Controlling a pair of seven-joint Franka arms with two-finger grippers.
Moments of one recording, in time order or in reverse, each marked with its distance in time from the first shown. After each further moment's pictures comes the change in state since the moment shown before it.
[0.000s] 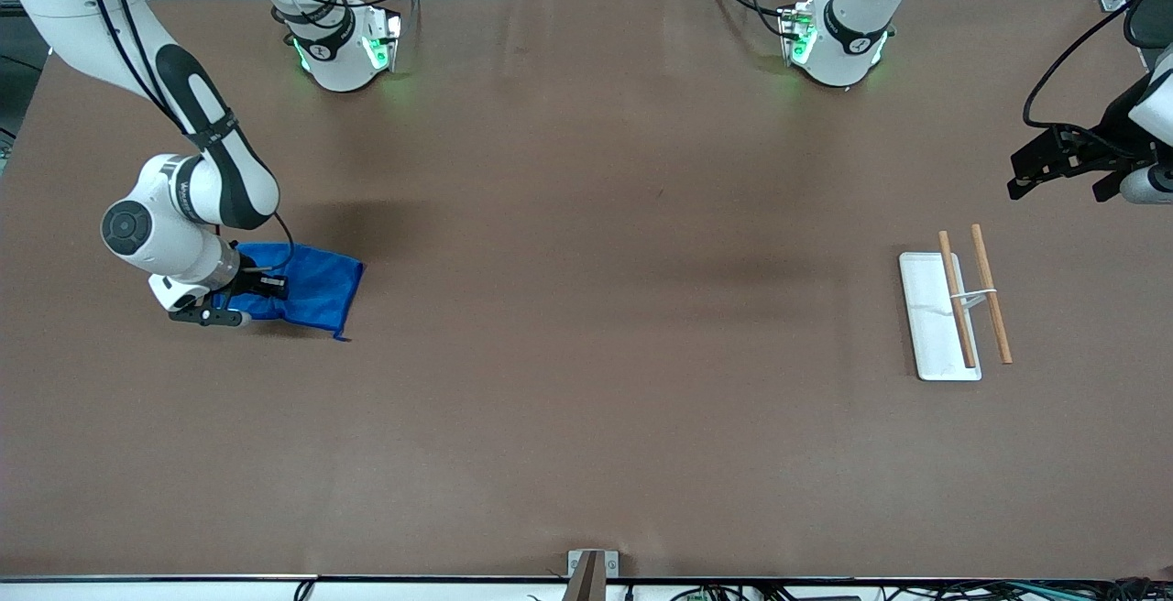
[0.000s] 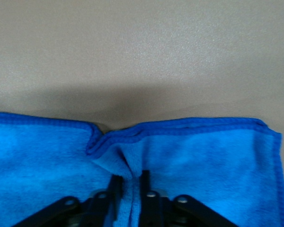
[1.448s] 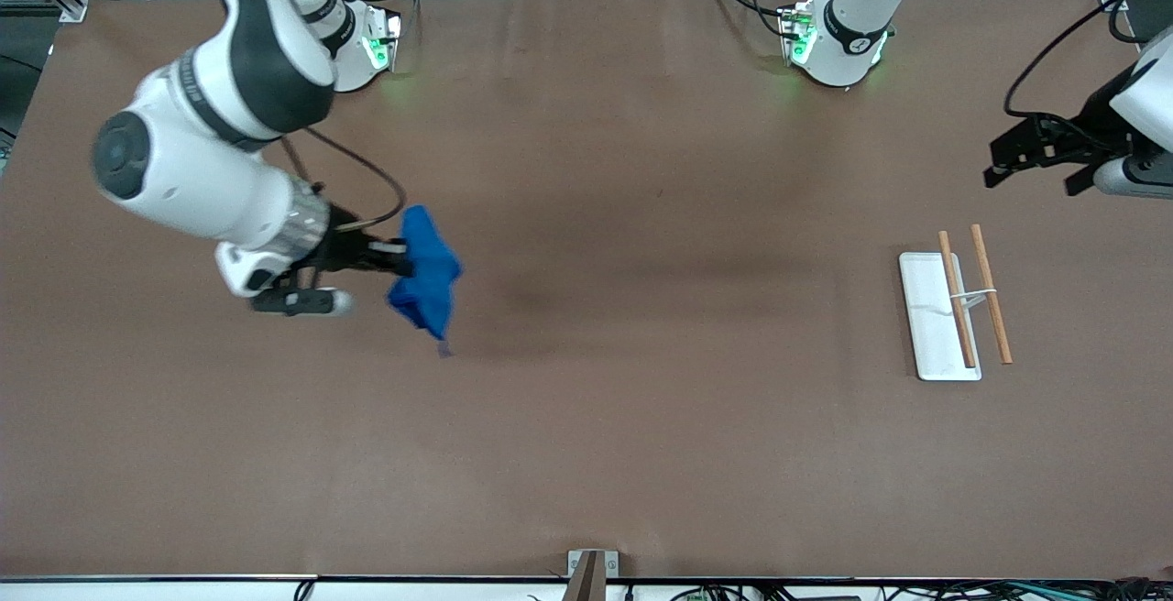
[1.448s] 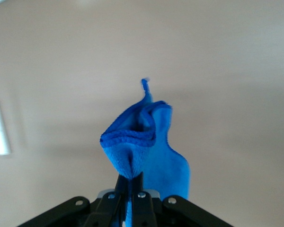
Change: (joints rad) left arm -0.005 -0.006 -0.011 -0.002 -0.164 -0.059 0.039; right arm 0.513 -0.152 0.026 0.589 0.528 -0.550 0.352
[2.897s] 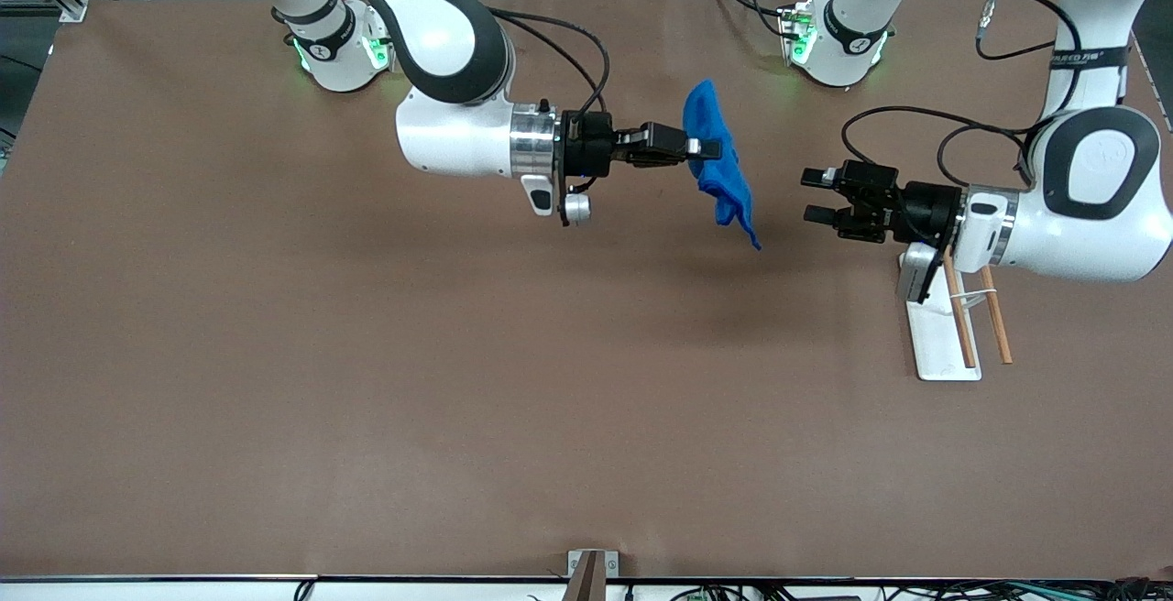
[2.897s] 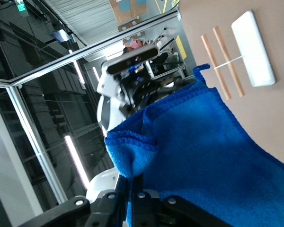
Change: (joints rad) left arm 0.052 0.336 -0.002 -0.201 -0.992 -0.180 0.562; right arm 0.391 0.110 -0.001 0.009 1.483 0.275 -0.573
